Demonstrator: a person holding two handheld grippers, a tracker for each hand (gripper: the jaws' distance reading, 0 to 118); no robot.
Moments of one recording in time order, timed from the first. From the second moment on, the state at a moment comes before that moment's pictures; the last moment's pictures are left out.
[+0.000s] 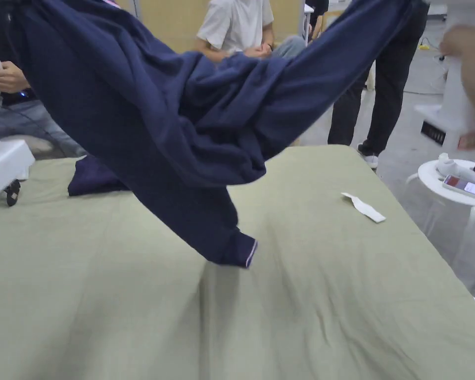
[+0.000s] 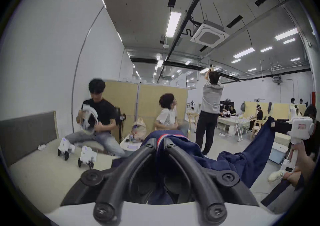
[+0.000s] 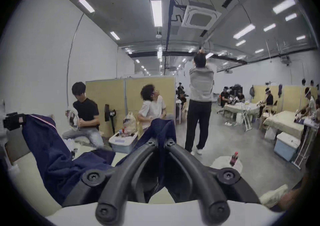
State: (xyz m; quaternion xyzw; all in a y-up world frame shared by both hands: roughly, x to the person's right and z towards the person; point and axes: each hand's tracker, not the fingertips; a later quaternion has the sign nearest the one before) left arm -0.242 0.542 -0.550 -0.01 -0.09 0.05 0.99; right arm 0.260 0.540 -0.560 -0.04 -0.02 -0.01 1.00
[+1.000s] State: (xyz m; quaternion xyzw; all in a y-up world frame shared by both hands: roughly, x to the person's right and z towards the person) left arm -0.271 0.301 -0.230 -0.18 -0.03 0.09 0.98; right arm 0.232 0.296 -0.226 -0.14 -0.04 0.02 0.99
